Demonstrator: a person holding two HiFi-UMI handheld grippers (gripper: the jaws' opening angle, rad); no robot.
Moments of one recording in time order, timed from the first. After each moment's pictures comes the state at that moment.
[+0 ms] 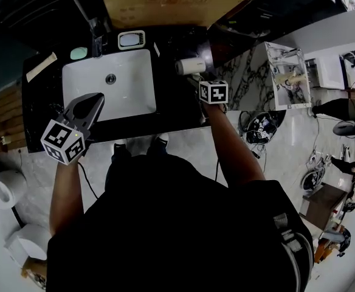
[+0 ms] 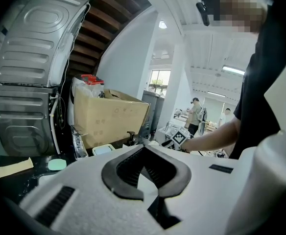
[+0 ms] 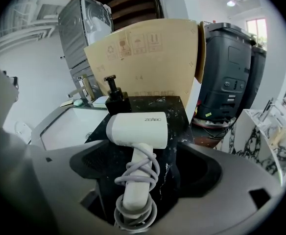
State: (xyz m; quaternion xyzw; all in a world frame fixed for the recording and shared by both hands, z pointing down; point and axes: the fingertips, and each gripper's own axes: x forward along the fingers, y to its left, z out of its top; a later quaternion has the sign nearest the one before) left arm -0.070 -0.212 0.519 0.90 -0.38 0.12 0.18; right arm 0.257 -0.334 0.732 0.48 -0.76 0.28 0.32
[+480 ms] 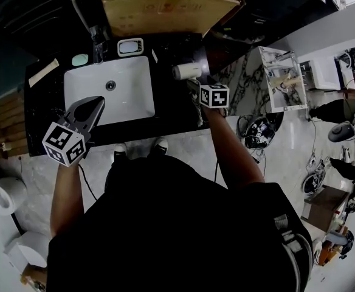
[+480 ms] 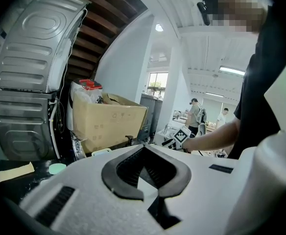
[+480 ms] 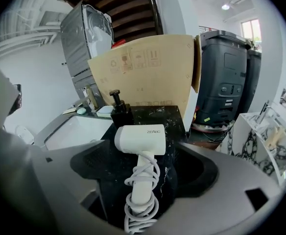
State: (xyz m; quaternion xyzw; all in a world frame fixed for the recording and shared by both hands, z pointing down) left arm -0.068 -0.202 0.501 0.90 -0.38 0.11 0.16; right arm 0.258 -0.328 0.695 0.50 -0.77 0.27 0.29
